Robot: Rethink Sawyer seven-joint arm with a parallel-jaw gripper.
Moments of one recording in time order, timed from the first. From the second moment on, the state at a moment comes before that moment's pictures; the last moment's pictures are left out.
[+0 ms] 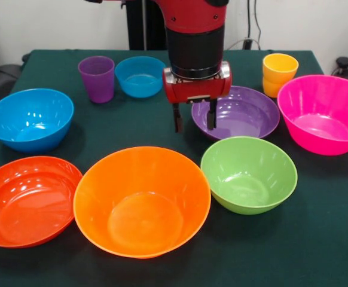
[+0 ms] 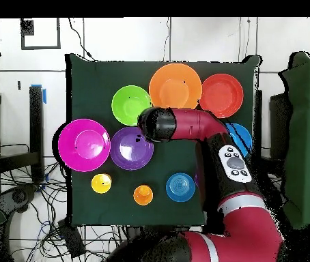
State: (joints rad) arm -0.42 -0.53 0.28 1.53 -0.27 0.57 1.62
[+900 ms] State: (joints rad) arm -0.42 -0.48 0.28 1.54 -0.27 0.54 1.62
